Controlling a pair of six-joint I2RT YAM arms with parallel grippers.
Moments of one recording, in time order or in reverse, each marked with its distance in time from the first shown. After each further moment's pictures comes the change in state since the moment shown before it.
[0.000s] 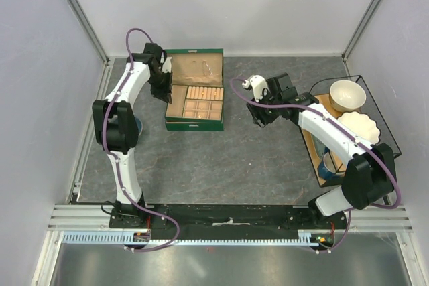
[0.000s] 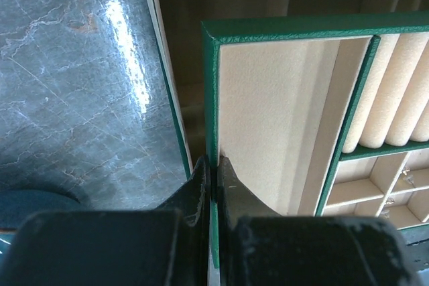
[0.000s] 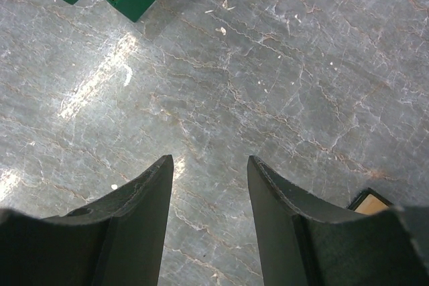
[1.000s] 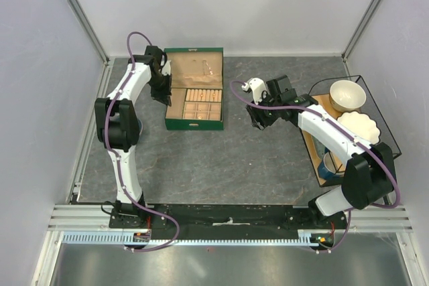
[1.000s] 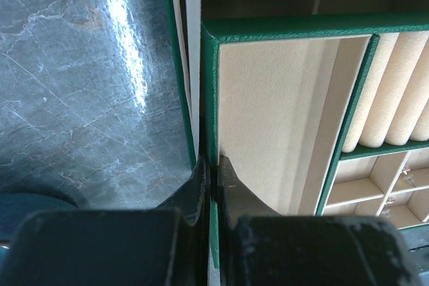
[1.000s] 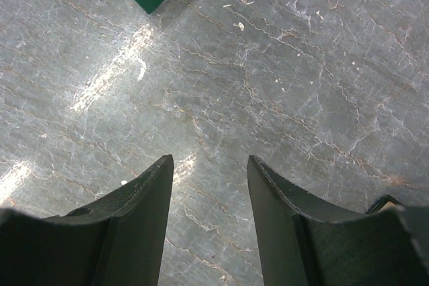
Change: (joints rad) left arm 0.011 0.050 0.004 0.002 -0.016 -0.019; right arm 0.000 0.001 -0.027 0.008 -0.045 0.000
